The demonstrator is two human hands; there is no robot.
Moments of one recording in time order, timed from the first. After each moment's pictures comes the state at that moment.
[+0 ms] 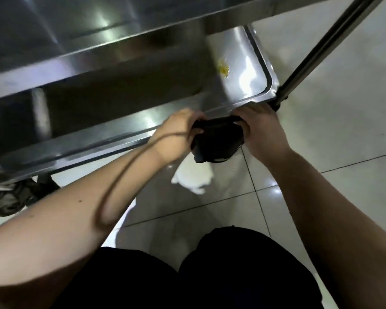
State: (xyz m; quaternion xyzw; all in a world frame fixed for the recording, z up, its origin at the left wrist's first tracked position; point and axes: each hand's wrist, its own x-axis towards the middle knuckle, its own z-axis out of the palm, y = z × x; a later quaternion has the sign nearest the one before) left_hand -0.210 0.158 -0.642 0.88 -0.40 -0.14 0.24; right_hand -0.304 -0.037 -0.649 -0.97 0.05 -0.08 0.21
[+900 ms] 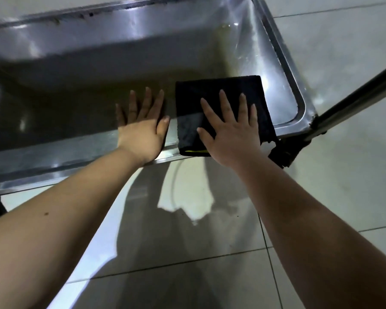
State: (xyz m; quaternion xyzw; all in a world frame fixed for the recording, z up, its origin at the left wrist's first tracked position) left_hand -0.121 0.166 -0.771 0.98 -0.15 -0.07 0.07; right_hand -0.193 -0.027 -0.762 -0.99 0.08 0.09 0.05
